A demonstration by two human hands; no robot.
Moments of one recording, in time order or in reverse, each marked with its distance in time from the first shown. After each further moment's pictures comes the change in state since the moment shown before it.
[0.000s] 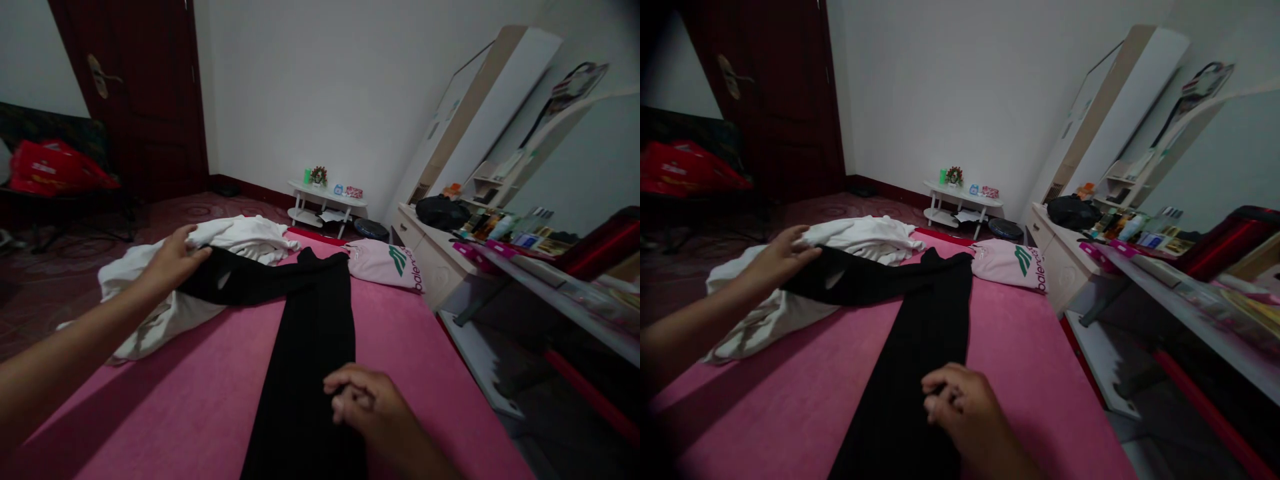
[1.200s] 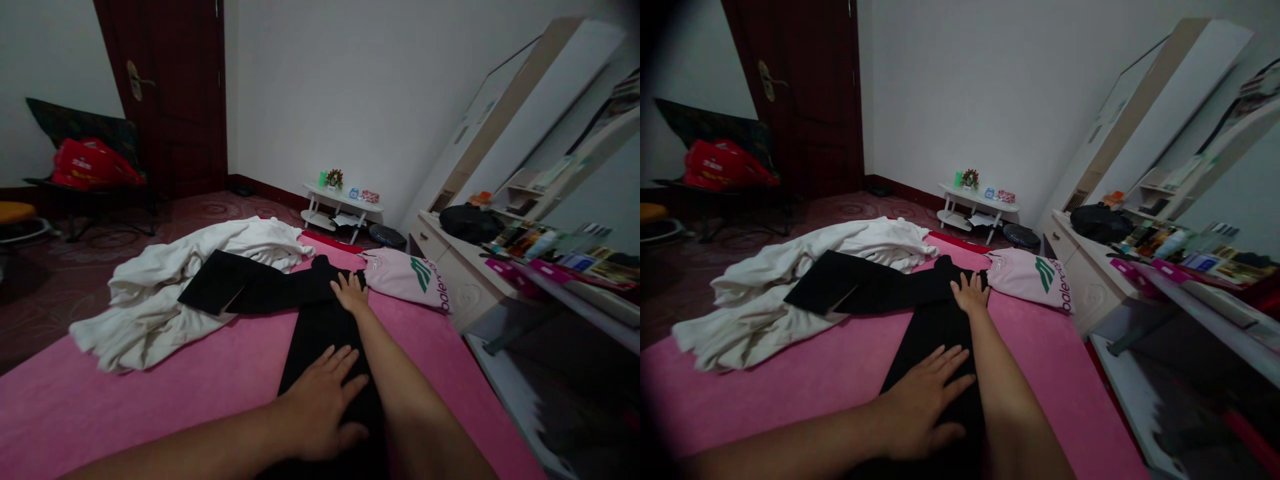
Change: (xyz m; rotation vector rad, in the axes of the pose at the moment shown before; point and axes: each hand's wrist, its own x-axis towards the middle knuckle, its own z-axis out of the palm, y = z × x) left_hand -0.158 0.118 0.123 -0.106 -1.006 0.557; right_hand 0.273 0.056 -0.059 -0.962 0.215 0.305
